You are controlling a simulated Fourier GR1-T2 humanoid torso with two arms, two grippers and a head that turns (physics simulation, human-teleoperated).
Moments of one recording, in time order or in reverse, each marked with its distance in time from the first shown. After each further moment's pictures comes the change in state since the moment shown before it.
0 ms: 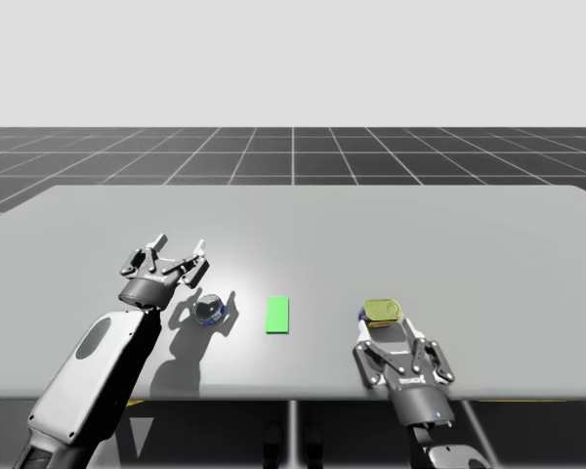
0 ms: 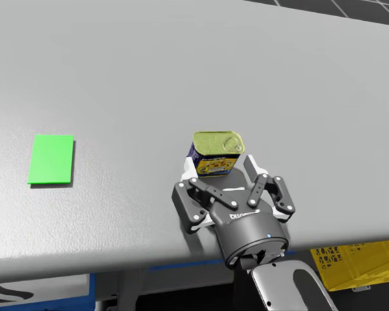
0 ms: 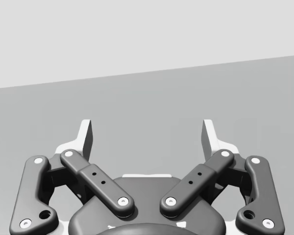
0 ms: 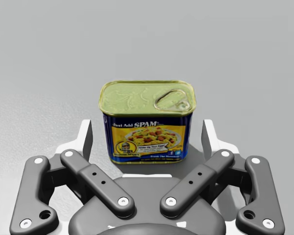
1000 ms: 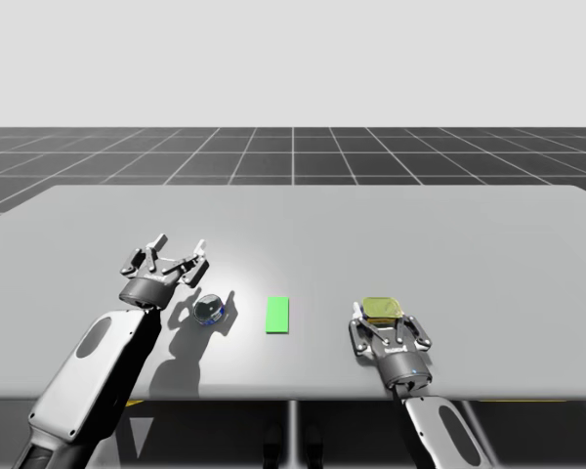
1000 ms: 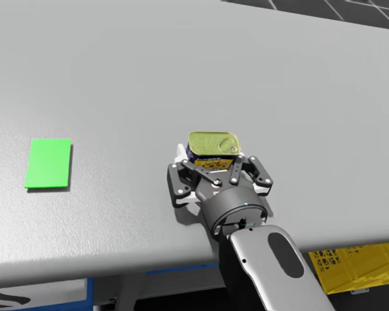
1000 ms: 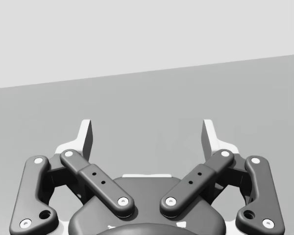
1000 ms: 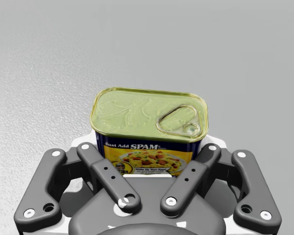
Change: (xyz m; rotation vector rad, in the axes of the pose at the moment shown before) left arm -0.001 0.001 -0.001 0.000 0.002 -0.003; right arm -0.003 0.000 -0.046 0.013 0.079 0.067
